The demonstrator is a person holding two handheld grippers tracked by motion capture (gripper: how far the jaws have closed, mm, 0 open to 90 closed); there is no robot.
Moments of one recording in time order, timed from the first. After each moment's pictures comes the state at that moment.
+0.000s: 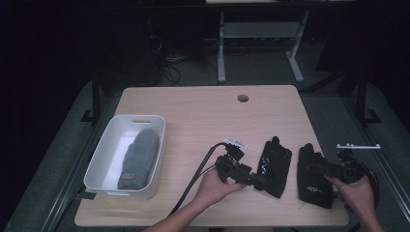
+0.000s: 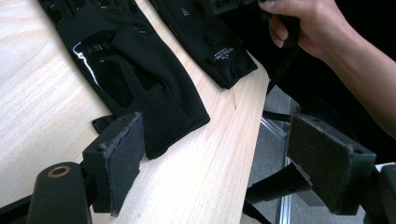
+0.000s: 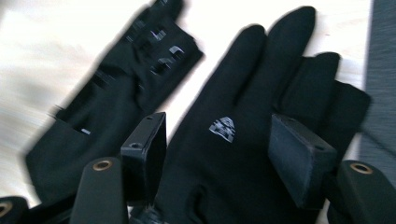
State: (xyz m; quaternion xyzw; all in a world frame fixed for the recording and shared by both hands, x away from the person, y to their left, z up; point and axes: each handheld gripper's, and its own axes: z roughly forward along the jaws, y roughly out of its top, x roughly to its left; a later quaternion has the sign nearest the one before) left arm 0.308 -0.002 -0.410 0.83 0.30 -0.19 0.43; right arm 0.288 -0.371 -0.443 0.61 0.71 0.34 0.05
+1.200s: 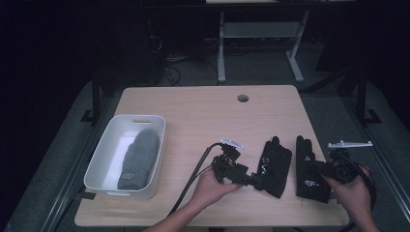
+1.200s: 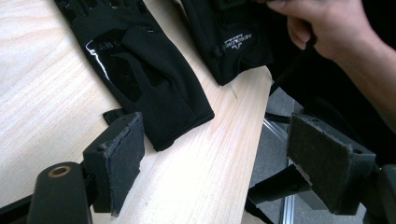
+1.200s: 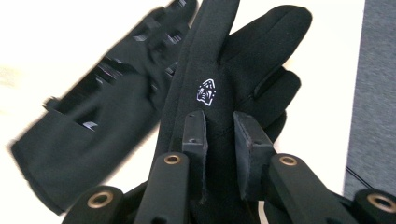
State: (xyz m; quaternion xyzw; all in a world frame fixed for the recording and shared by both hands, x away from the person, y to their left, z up) left arm 0.307 0.008 -0.408 0.83 0.30 -0.18 0.43; right arm 0.280 -0.337 -0.413 0.59 0.74 0.31 0.11
